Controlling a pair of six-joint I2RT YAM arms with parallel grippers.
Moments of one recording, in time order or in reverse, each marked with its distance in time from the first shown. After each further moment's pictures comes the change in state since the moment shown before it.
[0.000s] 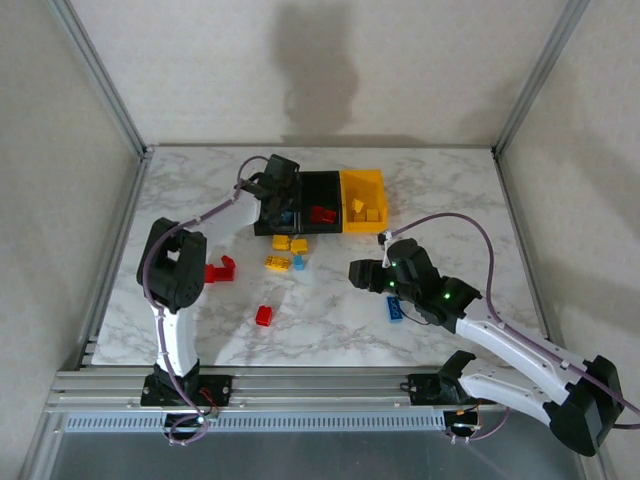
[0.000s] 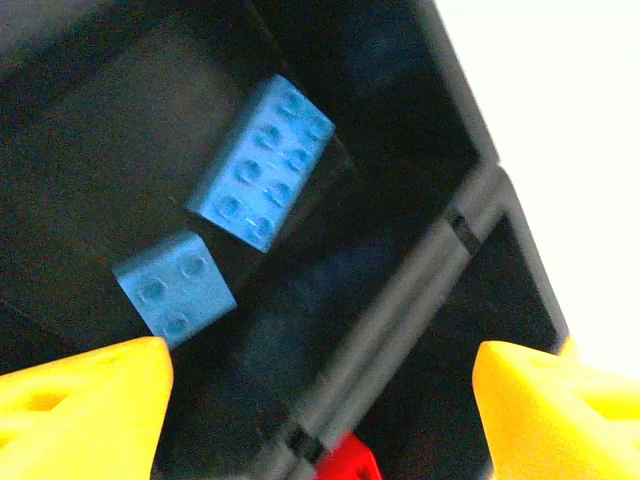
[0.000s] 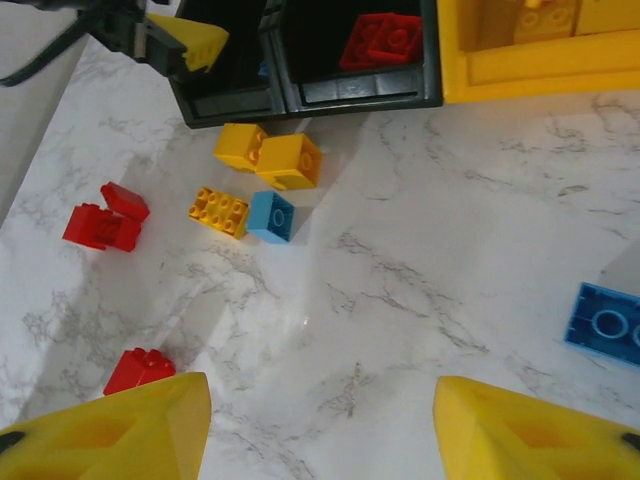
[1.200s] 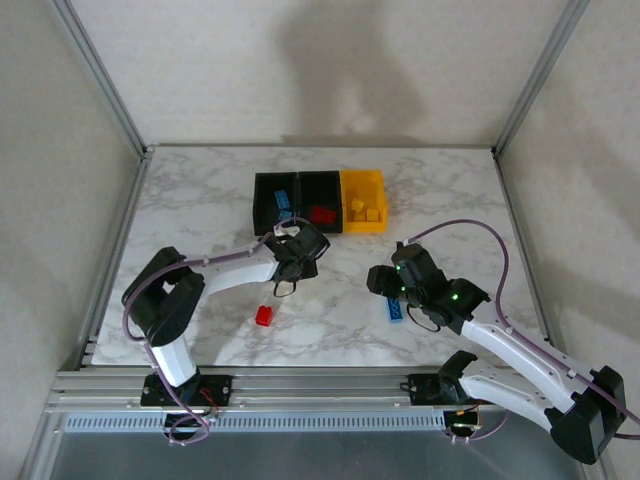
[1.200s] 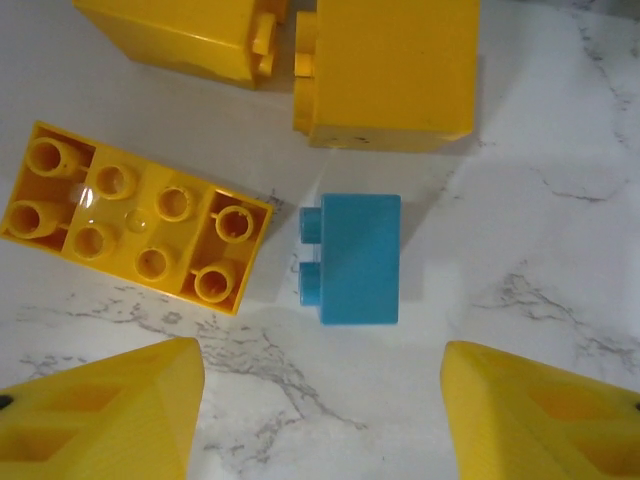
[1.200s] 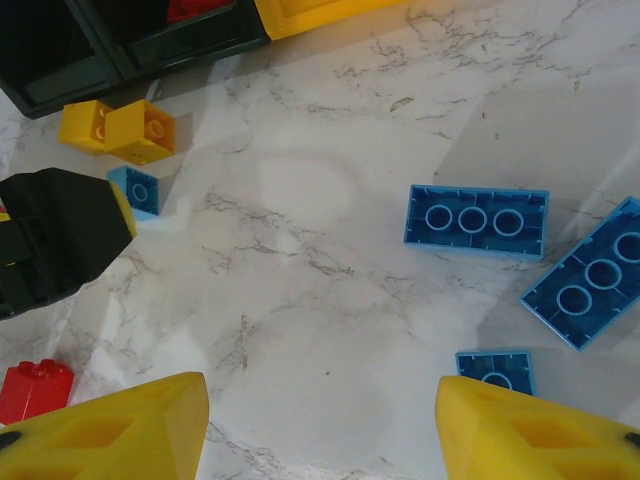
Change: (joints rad) left arm -0.325 -0.187 -0.401 -0.137 -0.123 0.452; right arm -0.037 -0.037 0.008 -0.241 0.102 0.127
